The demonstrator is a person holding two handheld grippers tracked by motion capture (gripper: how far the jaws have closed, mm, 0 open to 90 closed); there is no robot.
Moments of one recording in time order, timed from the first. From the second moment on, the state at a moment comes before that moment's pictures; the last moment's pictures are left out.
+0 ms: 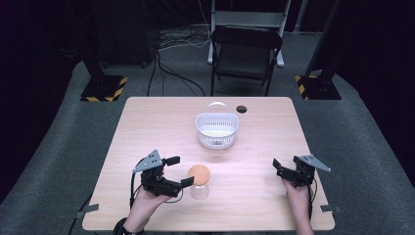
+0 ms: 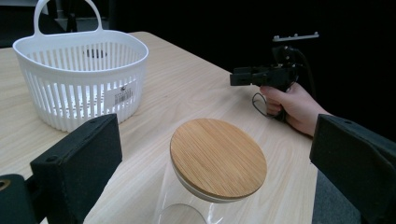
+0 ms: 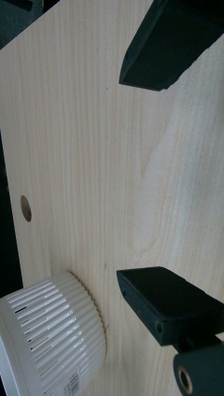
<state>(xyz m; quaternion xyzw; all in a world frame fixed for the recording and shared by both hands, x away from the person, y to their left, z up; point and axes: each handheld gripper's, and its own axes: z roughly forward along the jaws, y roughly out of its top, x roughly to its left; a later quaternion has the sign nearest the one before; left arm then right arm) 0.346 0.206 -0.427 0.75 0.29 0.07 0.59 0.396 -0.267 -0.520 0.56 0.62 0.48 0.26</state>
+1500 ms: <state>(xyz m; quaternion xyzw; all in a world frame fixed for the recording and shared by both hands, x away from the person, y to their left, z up) 0.335 0.160 -0.461 0.76 0.31 0.15 0.55 0.397 -0.268 -0.520 0.56 0.62 0.48 0.25</state>
